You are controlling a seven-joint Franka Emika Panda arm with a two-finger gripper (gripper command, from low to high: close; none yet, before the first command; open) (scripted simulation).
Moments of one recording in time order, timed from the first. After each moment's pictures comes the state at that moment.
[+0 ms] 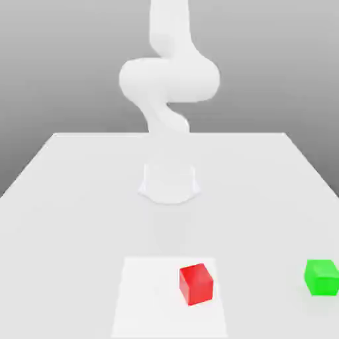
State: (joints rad) arm 0.02 -0.71 0.00 -2.34 0.00 2.35 0.78
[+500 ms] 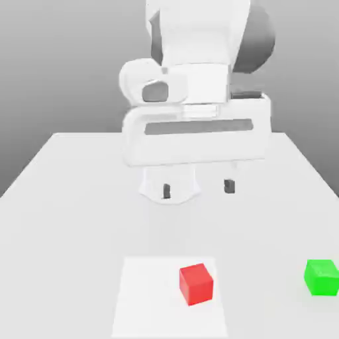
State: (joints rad) arm 0.10 -0.16 0.00 -2.60 0.01 2.65 0.63
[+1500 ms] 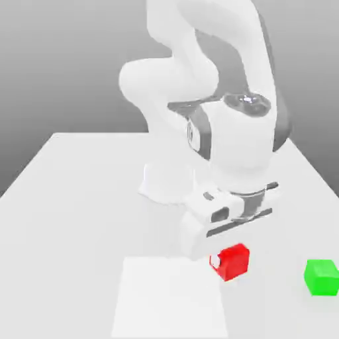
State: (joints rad) arm 0.31 0.10 0.15 -2.57 -0.04 2.67 0.50
